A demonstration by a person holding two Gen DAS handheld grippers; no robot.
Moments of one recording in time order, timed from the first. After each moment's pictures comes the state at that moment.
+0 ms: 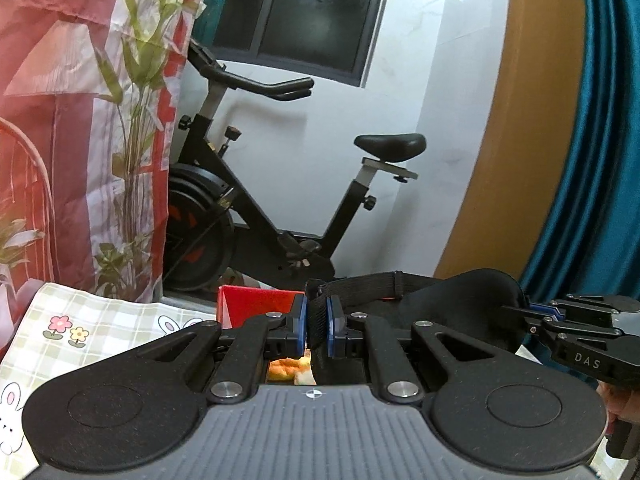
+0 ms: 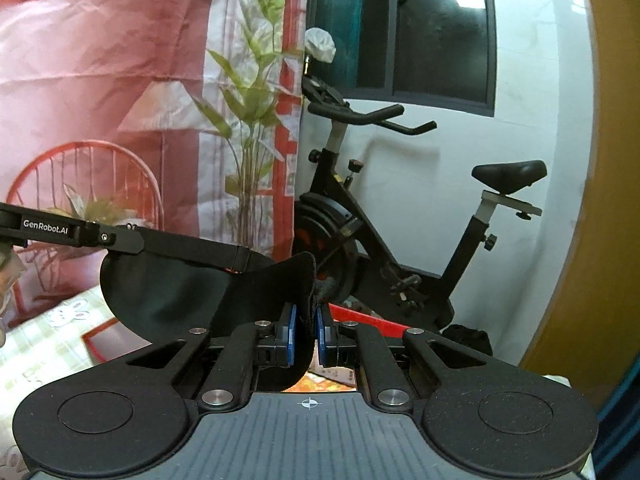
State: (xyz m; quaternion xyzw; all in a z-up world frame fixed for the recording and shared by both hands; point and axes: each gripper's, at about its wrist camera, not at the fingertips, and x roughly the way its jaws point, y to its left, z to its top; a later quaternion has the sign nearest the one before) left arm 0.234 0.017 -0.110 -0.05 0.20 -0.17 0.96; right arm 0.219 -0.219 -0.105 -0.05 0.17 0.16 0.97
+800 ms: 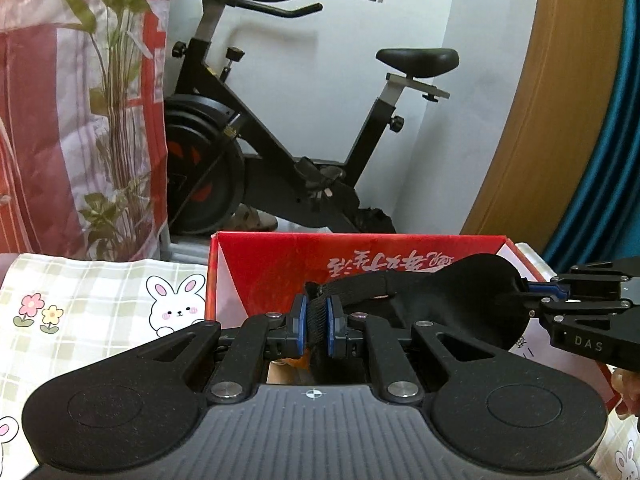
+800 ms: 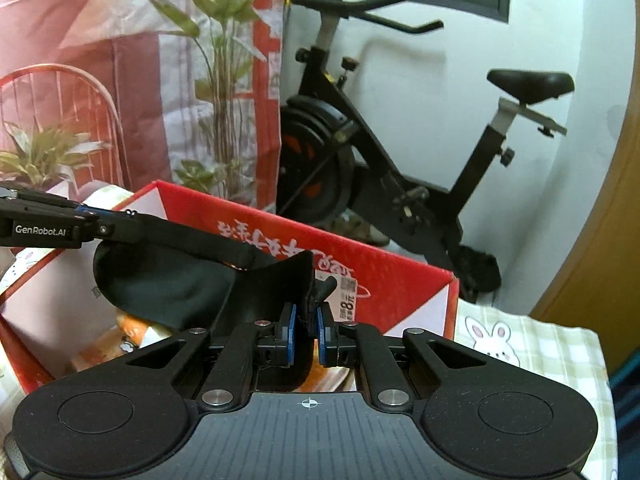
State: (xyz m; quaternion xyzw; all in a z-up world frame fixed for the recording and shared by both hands) left arm 0.330 0.002 -0.164 -0.01 0.31 -0.16 0.94; right arm 0.329 -0.199 -0.167 -0.05 0.31 0.14 0.94
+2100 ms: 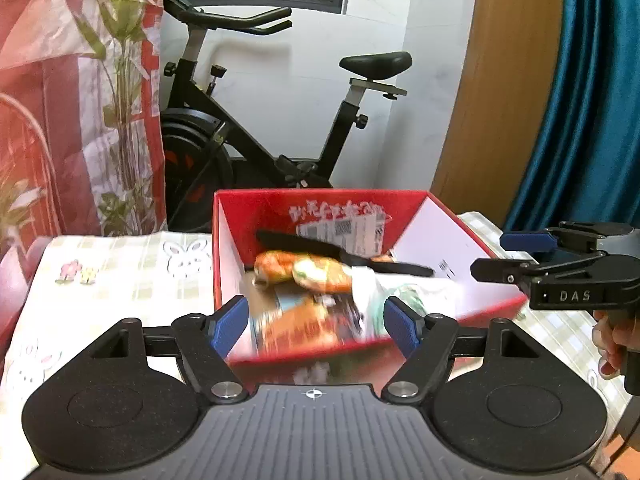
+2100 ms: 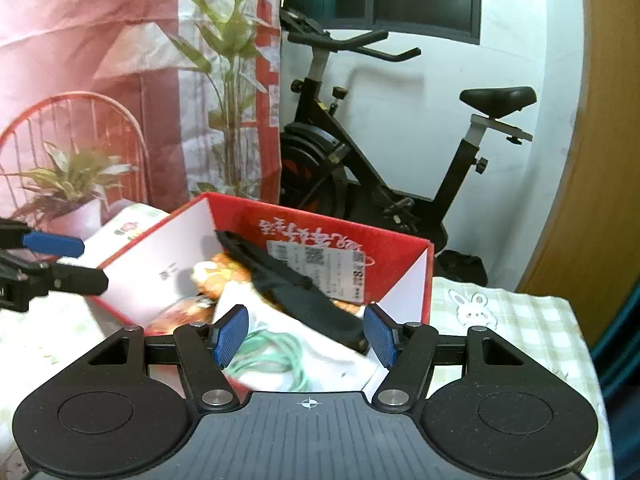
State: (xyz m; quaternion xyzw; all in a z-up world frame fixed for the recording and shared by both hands) left arm 0.185 0.007 -0.139 0.02 0.30 -0.18 0.94; right arm 0.200 -0.201 -0.136 -0.03 0.27 0.13 0.95
